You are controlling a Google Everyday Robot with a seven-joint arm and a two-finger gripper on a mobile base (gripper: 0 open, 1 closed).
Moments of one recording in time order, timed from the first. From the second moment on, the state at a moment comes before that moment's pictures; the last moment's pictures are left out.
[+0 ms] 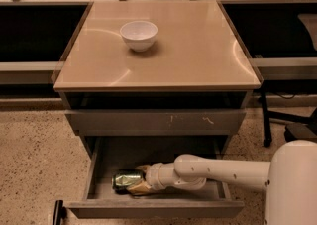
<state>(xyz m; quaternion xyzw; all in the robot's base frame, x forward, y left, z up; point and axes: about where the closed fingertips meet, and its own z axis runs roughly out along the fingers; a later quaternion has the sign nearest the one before) 0.505 0.093 0.374 -0.51 0.72 0.32 0.34</state>
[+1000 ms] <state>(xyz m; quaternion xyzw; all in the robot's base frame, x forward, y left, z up) 0.505 0.093 0.374 -0.51 0.72 0.32 0.34</state>
